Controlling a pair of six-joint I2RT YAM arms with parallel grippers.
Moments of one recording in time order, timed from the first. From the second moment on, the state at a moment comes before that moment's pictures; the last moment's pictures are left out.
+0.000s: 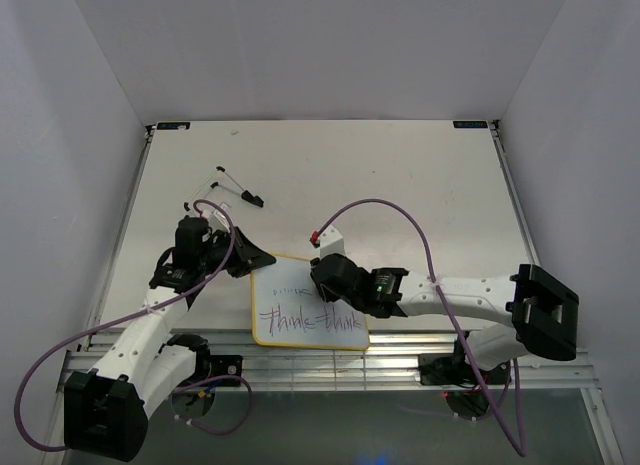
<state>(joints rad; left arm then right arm) -0.20 0.89 0.51 -0.23 0.62 -0.82 1.26 1.42 0.86 -0.21 0.45 0.51</state>
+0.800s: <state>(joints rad) -0.18 0.82 0.42 -0.15 0.56 -0.87 1.43 1.66 1.27 -0.40 0.40 0.30</state>
